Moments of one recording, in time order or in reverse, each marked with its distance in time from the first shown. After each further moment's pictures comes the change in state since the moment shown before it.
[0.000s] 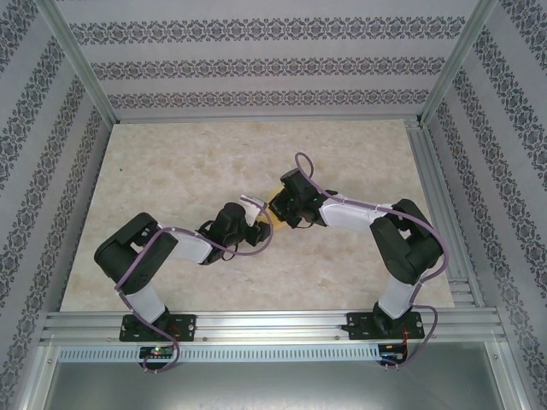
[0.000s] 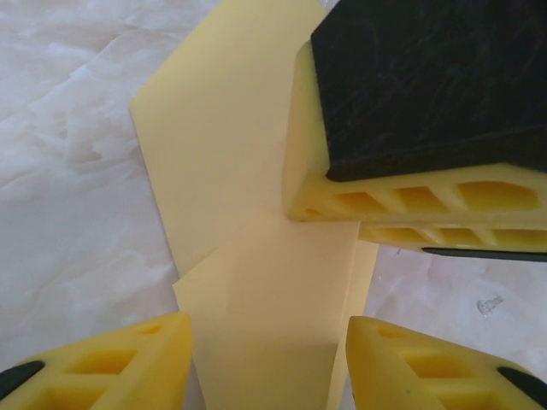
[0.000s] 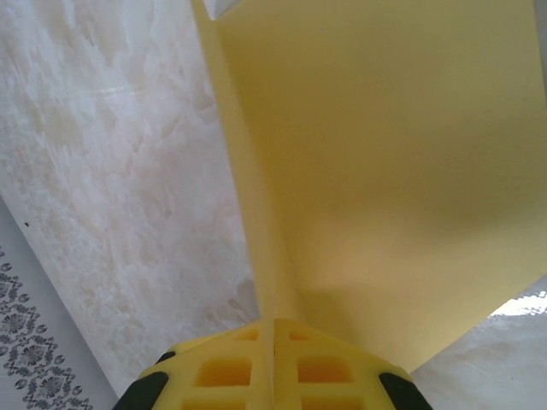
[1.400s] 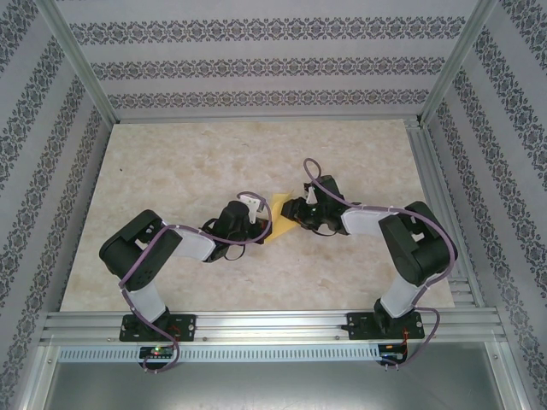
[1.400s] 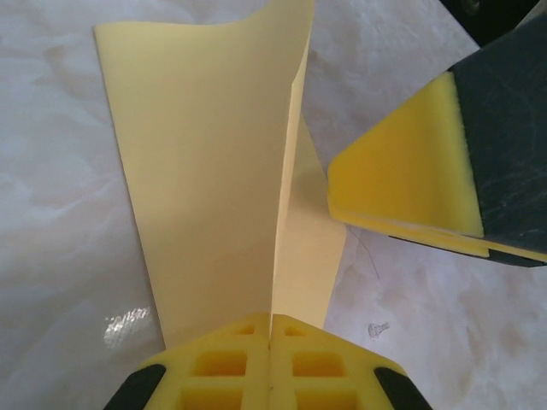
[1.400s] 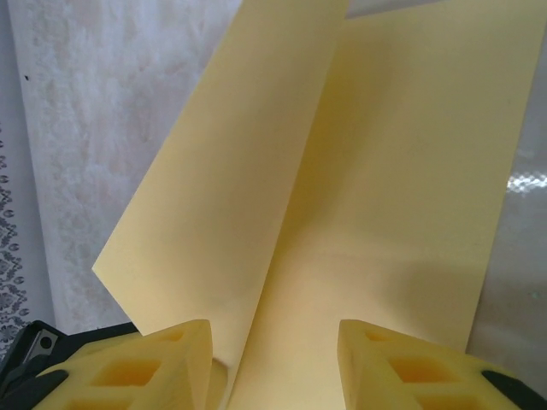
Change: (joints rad) left arm -0.004 0.033 0.042 -0.038 0.138 -0.431; right arm -0.180 -0.043 -0.246 0.271 -0.291 -0.546
